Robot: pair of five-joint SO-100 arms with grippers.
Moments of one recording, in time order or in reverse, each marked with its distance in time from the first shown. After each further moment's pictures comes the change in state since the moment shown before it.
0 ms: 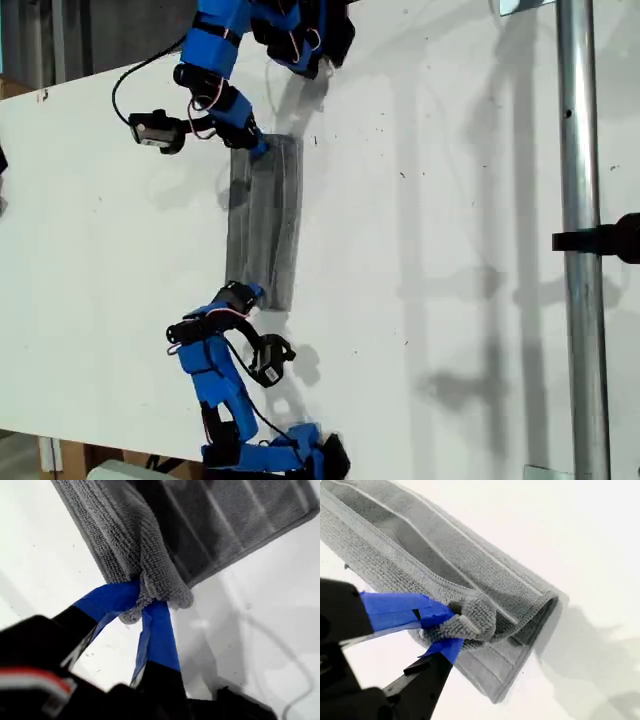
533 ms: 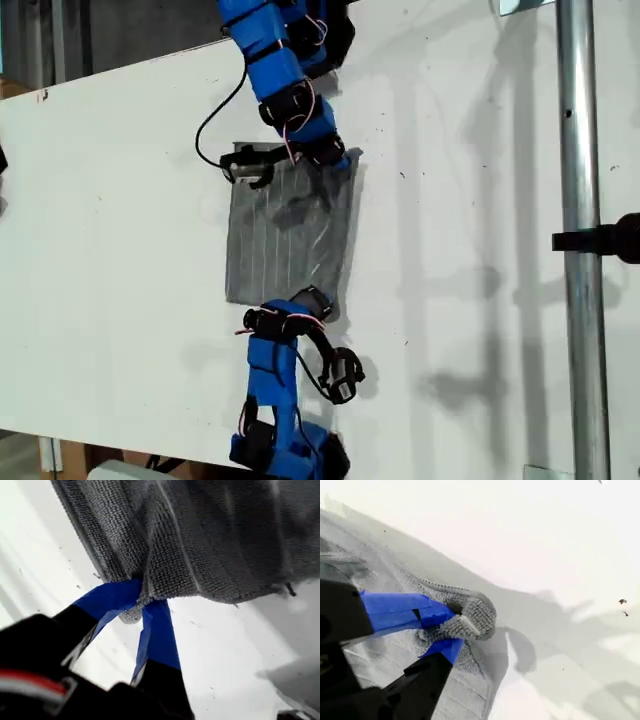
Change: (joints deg) arm 0 24.7 -1.6 1.4 6.6 -17.0; arm 1 -40.4 -11.6 1.4 -10.9 32.3
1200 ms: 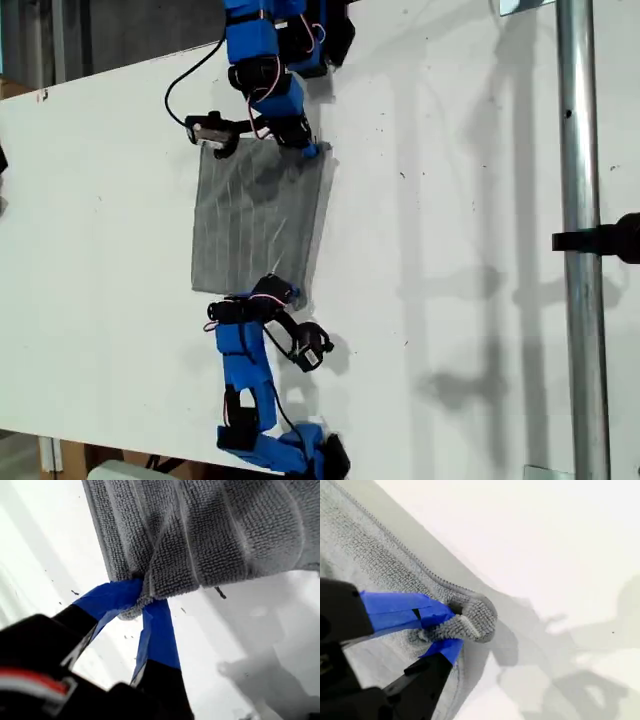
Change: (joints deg) arm 0 -11.4 -5.4 -4.0 -2.6 1.6; arm 1 10.2 24.0 18.7 -1.2 -6.1
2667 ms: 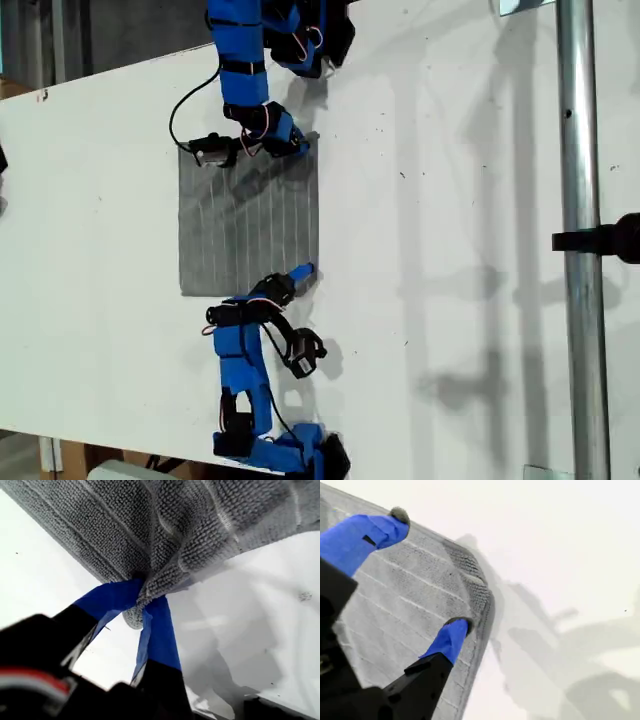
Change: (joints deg) arm 0 -2.8 1.8 8.2 -11.1 7.3; arm 1 17.3 -25.1 0.3 -9.1 -12.8
